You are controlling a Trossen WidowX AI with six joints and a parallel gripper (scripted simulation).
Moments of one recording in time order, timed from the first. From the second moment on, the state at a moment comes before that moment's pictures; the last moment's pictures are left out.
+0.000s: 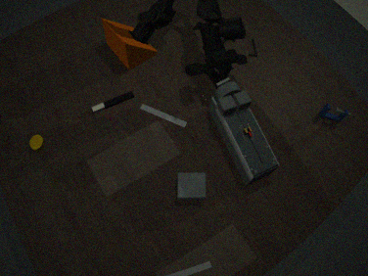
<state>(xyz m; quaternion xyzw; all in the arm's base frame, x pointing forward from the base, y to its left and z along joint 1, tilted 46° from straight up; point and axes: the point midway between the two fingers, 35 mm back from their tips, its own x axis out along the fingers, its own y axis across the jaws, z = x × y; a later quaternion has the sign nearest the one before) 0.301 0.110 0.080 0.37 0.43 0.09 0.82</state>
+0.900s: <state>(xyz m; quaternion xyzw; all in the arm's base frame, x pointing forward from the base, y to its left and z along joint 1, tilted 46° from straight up) 0.302 0.112 0.088 0.37 0.43 0.09 0.82</state>
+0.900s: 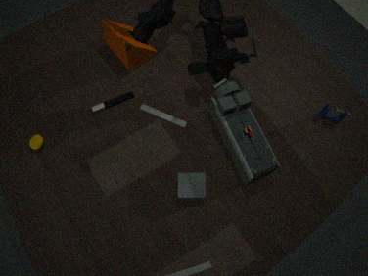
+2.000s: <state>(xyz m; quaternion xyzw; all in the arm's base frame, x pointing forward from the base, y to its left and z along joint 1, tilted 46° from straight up) 0.306 0.105 0.111 0.37 0.43 0.10 0.82</state>
